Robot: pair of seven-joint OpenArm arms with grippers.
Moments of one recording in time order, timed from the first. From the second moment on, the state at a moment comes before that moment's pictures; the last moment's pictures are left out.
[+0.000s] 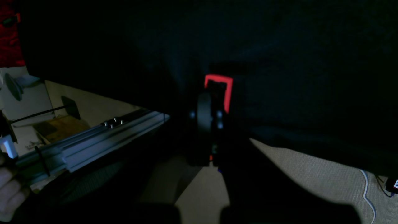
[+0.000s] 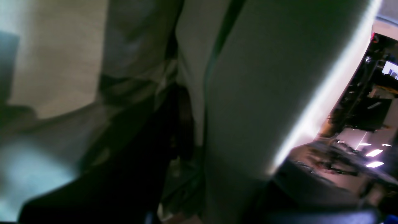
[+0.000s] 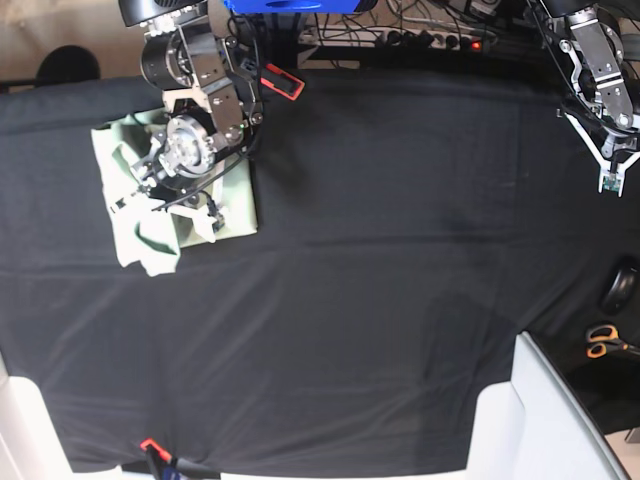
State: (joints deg) left arm 15.0 -13.7 -38.3 86.4 25.7 -24.8 41.3; right arm -10.0 -5.4 -14.7 86.7 -48.2 1.7 -62.8
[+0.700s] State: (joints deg) left arm 12.3 -13.8 -38.3 82.3 25.7 -24.8 41.1; right arm -10.8 -5.4 -14.7 89.5 -42.4 1.5 -64.9
